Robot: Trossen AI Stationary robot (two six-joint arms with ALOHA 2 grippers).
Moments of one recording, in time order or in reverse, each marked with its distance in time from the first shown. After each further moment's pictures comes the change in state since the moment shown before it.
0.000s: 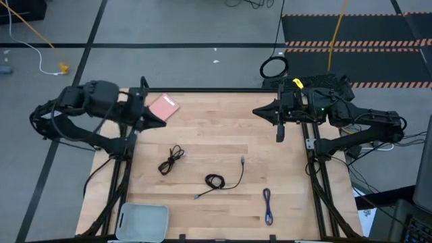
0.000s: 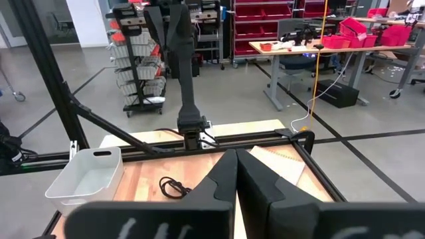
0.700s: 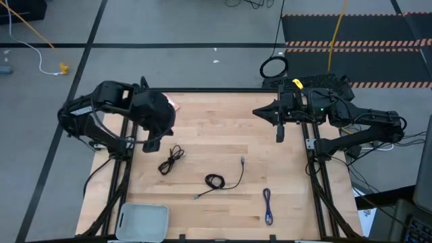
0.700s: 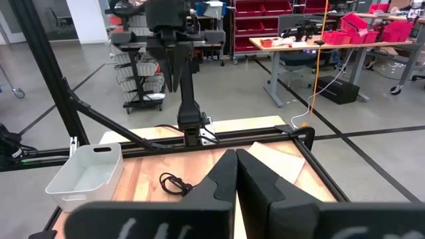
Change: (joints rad) left arm -0.001 0.367 0.334 -0.533 0.001 -0.070; right arm 0.000 0.000 0.000 -0.016 -0.001 0.003
